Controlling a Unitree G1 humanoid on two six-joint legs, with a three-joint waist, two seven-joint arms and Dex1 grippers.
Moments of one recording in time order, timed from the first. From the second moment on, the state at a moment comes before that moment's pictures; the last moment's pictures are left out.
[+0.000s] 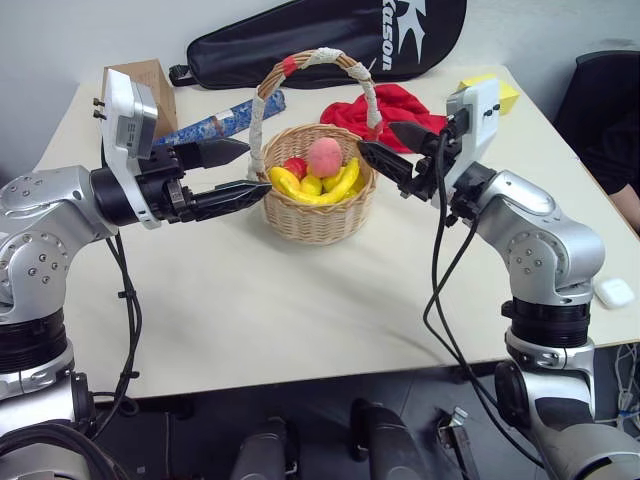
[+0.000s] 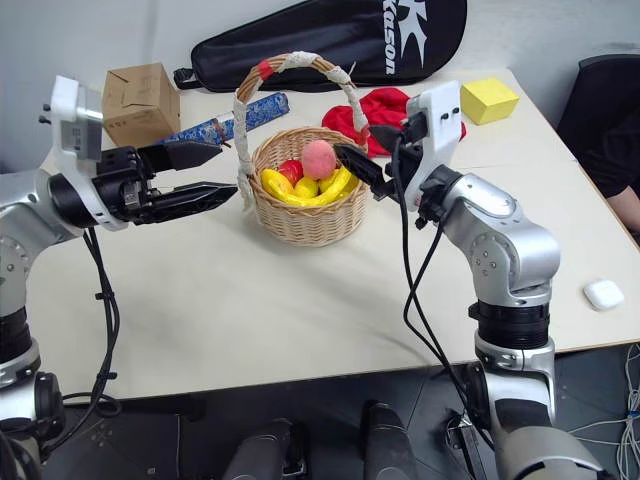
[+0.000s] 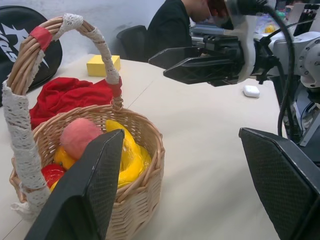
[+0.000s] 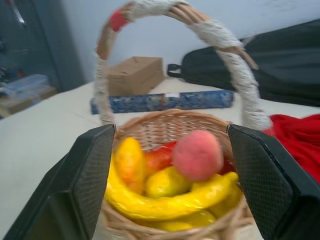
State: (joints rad) left arm -0.70 0.81 0.27 -0.26 -0.80 0.87 -0.84; right arm -0.82 -0.37 -0.12 -0.07 0.51 0.72 0.45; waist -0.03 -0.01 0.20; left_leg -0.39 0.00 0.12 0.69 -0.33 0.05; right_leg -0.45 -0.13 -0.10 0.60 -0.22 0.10
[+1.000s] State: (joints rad) left arm -0.75 0.80 0.26 -0.26 -0.81 0.85 -0.80; right arm -1.14 -0.20 -0.09 0.73 0.26 0.19 0.45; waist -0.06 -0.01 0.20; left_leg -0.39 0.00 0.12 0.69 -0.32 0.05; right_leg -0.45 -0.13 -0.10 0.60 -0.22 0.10
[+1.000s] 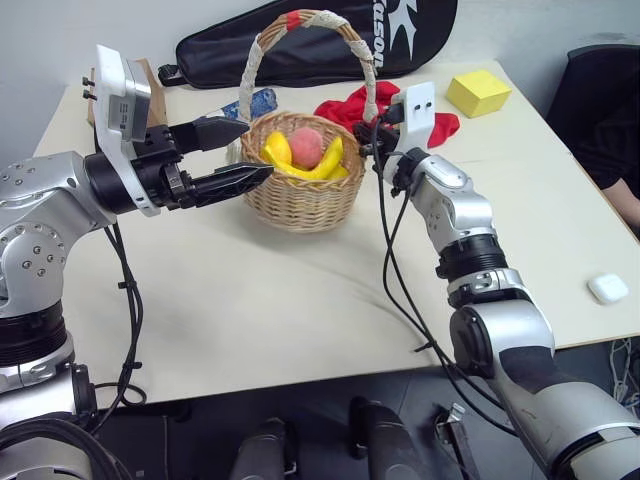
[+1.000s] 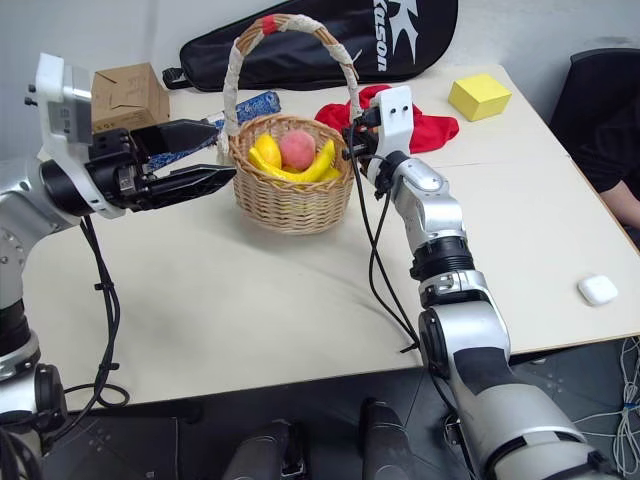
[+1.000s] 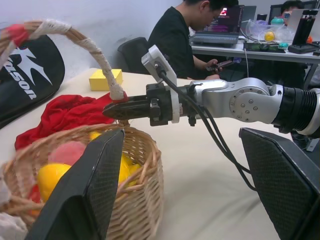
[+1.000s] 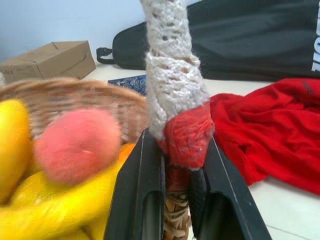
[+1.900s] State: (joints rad) left arm -0.87 0.63 0.12 -0.10 -0.79 0.73 -0.96; right arm -0.41 -0.65 -0.59 0.04 0.38 0.46 0.35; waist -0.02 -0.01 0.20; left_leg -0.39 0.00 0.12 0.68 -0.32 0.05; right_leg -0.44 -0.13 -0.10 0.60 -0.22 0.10
